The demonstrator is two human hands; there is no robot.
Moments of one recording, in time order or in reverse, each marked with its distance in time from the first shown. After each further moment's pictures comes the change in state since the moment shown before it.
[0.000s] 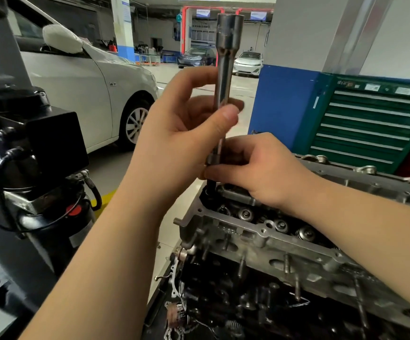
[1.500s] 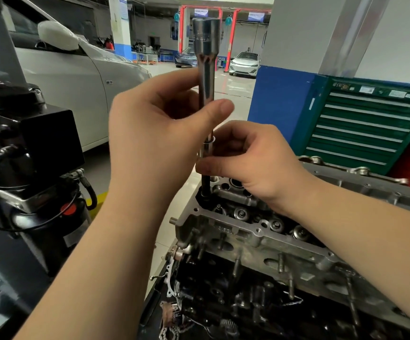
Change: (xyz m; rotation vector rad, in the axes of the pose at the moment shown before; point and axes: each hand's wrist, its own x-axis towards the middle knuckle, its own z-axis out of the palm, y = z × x) left_hand -0.002 0.013 0.003 0.268 0.296 0.107; right_hand 0.005 0.003 0.006 0.272 0.128 -0.099
